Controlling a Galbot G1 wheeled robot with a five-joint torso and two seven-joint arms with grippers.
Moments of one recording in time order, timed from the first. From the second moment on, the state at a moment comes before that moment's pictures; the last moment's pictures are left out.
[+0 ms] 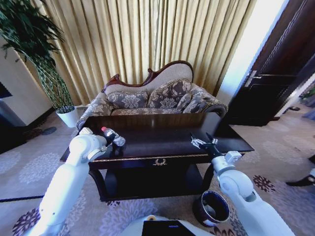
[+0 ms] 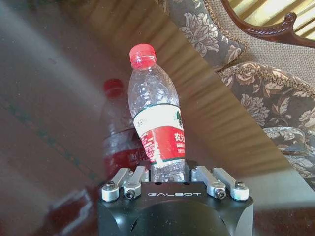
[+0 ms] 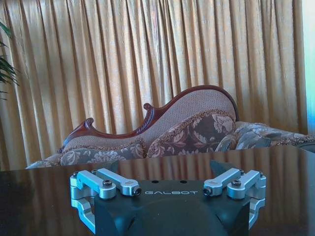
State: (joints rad) left arm 0.86 -1.05 -0.42 -2.06 -1.91 0.43 -1.28; right arm -1.44 1.01 0.60 2.18 0.68 -0.20 0.18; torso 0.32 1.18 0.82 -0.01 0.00
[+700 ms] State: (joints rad) left arm 1.03 -0.89 -0.48 -2.02 -0.96 0.44 -0.52; right arm -1.46 1.01 0.59 2.24 0.71 -0.21 0.21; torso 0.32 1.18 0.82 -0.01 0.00
